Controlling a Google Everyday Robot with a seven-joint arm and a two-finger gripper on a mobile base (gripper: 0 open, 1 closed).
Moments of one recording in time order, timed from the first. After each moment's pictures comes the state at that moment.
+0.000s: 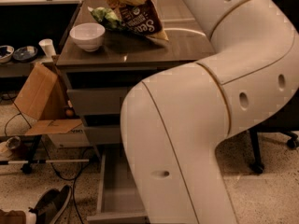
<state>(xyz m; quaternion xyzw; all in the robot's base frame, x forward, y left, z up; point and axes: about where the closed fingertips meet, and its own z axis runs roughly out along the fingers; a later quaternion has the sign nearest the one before) 0.828 0.022 1.002 0.08 0.92 0.15 0.34</state>
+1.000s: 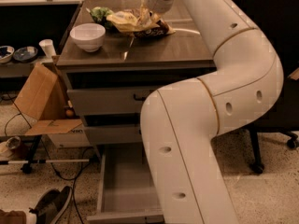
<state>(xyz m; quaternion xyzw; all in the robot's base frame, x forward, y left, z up) 0.847 -0.013 0.921 0.13 0.94 0.20 0.26</state>
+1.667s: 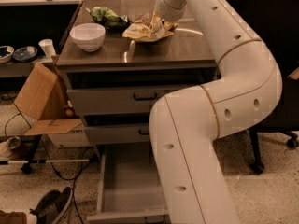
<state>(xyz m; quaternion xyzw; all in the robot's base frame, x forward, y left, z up) 0.856 -0.059 0.887 0.19 0.94 0.18 0.24</state>
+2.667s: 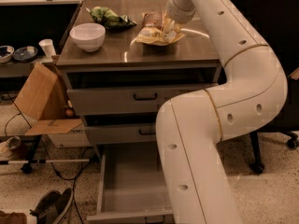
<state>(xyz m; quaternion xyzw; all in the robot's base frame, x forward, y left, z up) 0.860 -0.103 0.878 0.26 0.92 0.16 0.24</state>
